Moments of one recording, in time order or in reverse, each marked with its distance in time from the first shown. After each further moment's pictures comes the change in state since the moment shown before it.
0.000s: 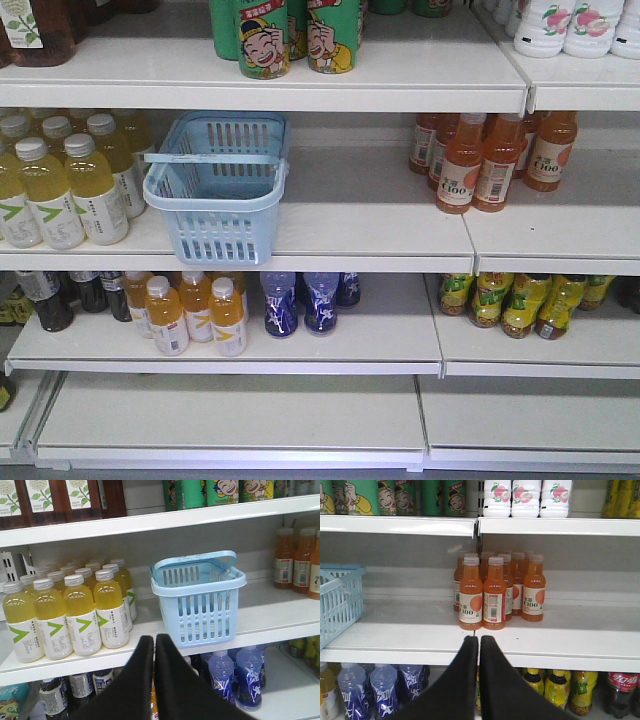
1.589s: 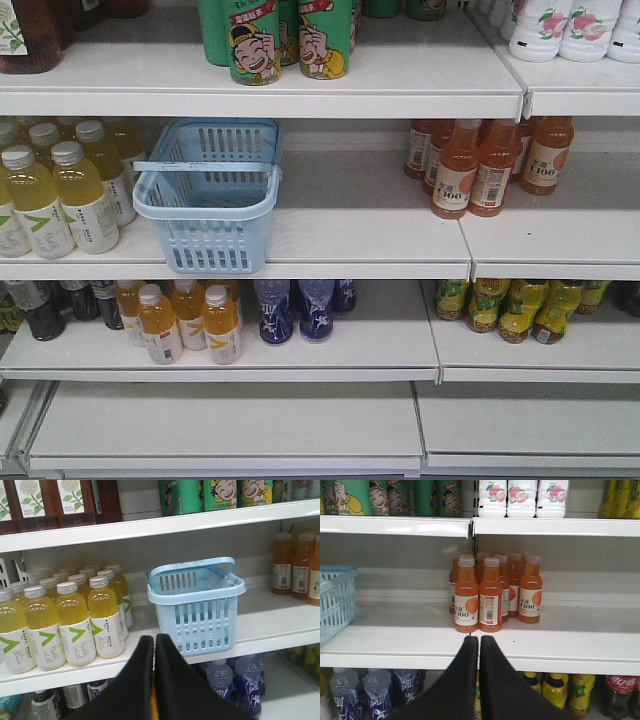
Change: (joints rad) left arm 0.000 0.000 0.000 -0.001 -0.012 0.000; right arm 0.000 0.000 0.000 0.000 0.000 0.000
